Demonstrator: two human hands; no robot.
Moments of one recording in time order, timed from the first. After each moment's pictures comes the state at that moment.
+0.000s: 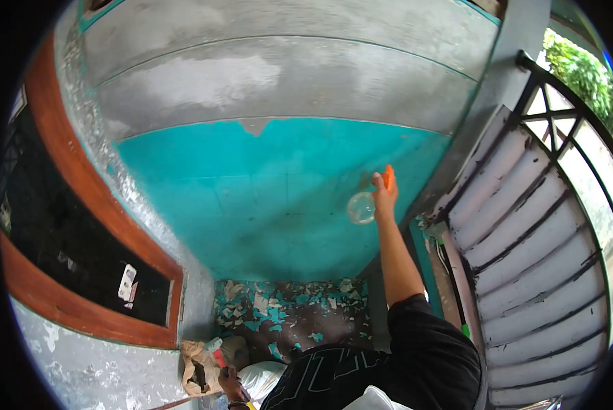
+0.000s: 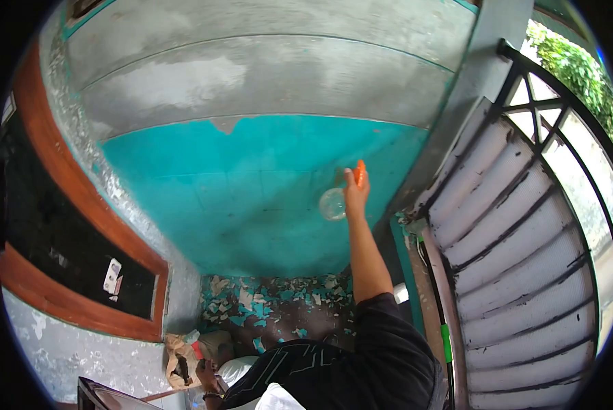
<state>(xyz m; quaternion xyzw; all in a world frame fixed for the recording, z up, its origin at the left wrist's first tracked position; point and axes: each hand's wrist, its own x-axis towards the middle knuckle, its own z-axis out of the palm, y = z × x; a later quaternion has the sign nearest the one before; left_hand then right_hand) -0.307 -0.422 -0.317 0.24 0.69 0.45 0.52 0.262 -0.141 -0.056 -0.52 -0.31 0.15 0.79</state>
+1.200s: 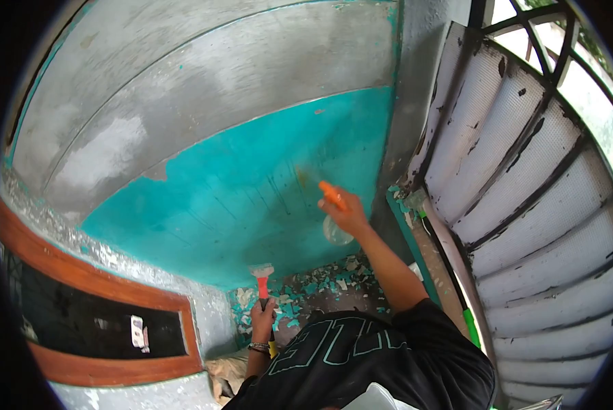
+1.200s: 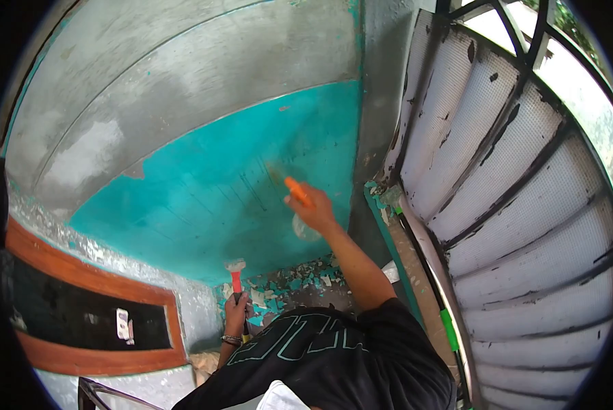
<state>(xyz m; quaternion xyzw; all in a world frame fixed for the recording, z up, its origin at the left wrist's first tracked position) -0.051 -0.245 -0.202 0.53 0.52 0.31 0.59 0.308 -0.212 -0.094 -0.58 -0.50 0.17 0.62</state>
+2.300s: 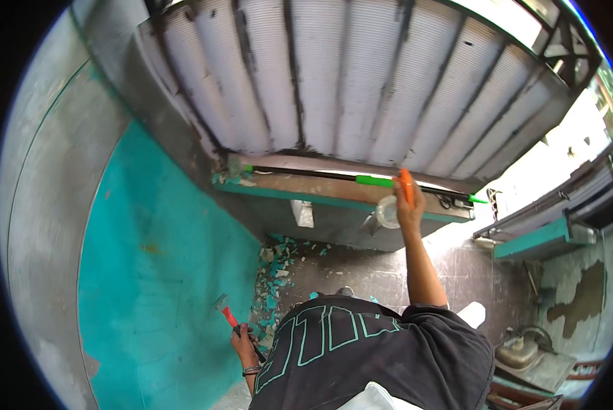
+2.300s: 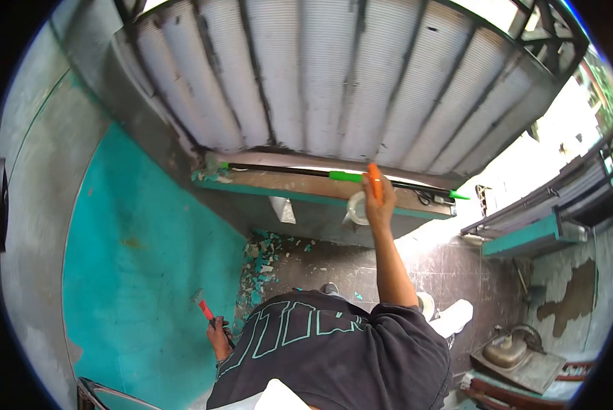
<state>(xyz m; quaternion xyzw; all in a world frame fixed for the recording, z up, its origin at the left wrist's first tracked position) -0.024 -0.157 -0.231 0.63 0.37 0.02 0.68 0.221 -0.623 -0.126 -0.71 0.09 -0.35 0.60</state>
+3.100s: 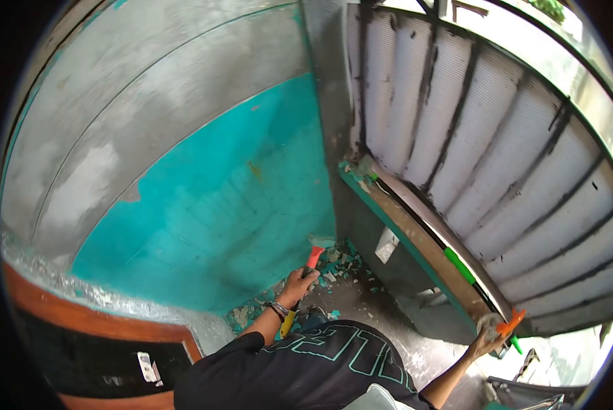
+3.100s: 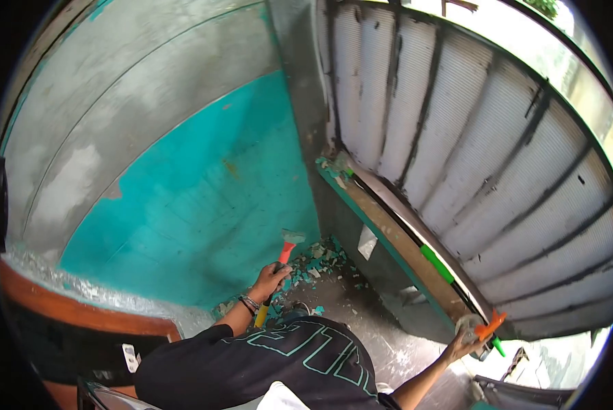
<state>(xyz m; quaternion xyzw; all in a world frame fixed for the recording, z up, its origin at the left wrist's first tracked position) 0.066 -0.259 -0.191 0.65 0.29 0.02 0.71 0.168 -0.822 -0.260 -0.80 0.13 -0.43 0.40</state>
